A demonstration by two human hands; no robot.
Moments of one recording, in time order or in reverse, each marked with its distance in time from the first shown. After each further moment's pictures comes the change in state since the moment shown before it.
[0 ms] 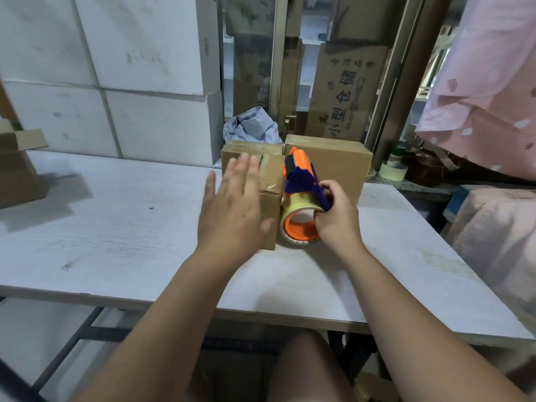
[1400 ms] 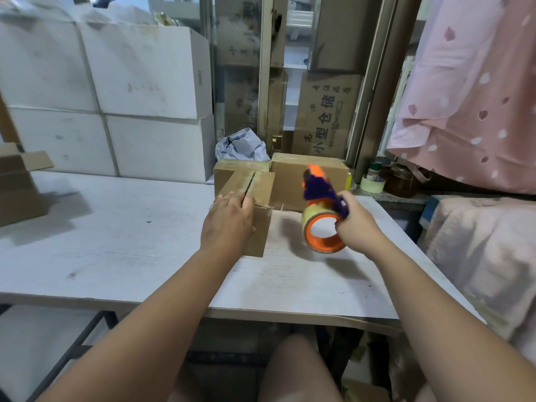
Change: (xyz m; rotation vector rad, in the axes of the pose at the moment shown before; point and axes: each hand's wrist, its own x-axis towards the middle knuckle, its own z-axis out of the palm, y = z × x) left_hand 0.010 0.000 0.016 0.150 -0.033 0.106; right_hand -0.001 0.001 -0.075 -0.207 -0.229 0.069
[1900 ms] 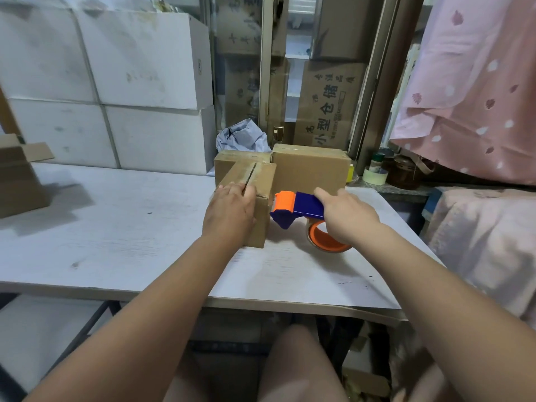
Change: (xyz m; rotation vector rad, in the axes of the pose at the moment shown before) left_hand 0.000 0.004 -0.005 0.017 -0.015 -0.005; right_hand -0.005 -0.028 0.005 -0.778 -0.121 -0.117
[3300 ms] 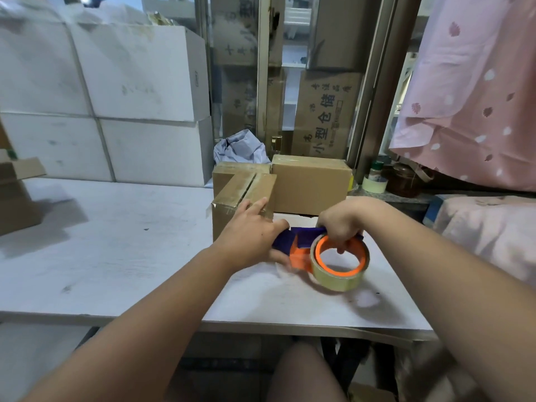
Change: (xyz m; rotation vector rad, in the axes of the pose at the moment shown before) left_hand 0.018 0.005 0.006 0.091 -0.249 0.468; right_hand 0.043 -0.003 -0.028 -0.219 -0.711 -0.122
